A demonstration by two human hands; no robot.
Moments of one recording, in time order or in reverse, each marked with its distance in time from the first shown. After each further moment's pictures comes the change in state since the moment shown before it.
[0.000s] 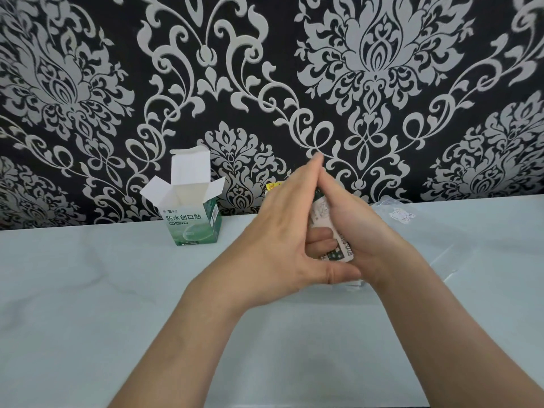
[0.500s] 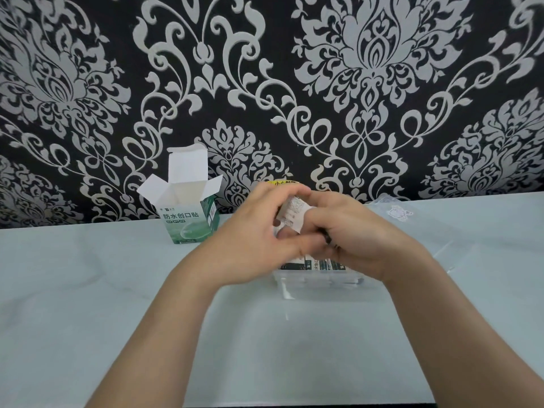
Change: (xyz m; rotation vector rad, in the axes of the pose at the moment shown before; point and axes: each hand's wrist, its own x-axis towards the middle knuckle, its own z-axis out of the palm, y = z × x) left_hand 0.004 -0.019 -0.016 0.029 0.057 -0.092; right_hand -0.002 0.000 -0.008 -0.411 -0.125 -0.060
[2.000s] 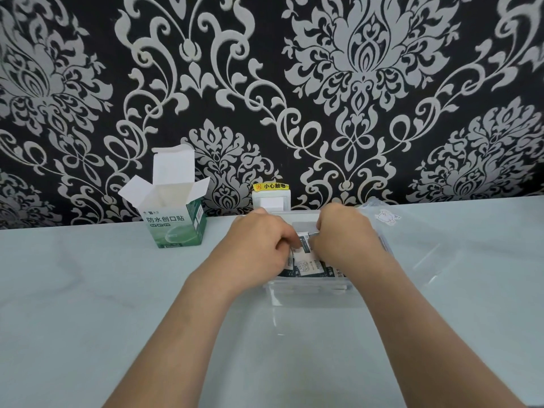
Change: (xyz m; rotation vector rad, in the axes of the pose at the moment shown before) left_hand 0.030 -0.032 0.032 0.413 -0.039 0.017; right_hand 0.021 0.020 -0.013 -1.162 0.581 0.220
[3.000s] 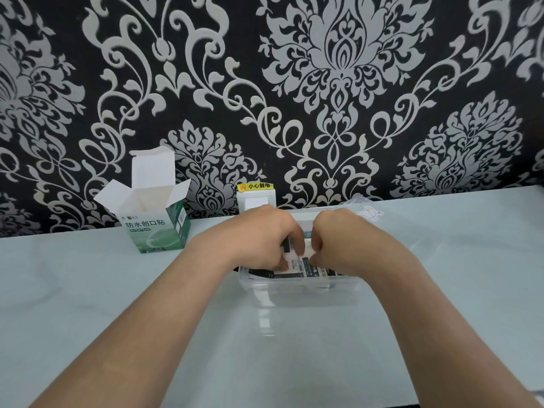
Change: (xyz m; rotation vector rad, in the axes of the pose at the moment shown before) left_hand 0.036 0.019 -0.009 0.139 -0.379 0.101; right_hand -0.004 0.029 -0.014 -0.153 -0.138 -0.219
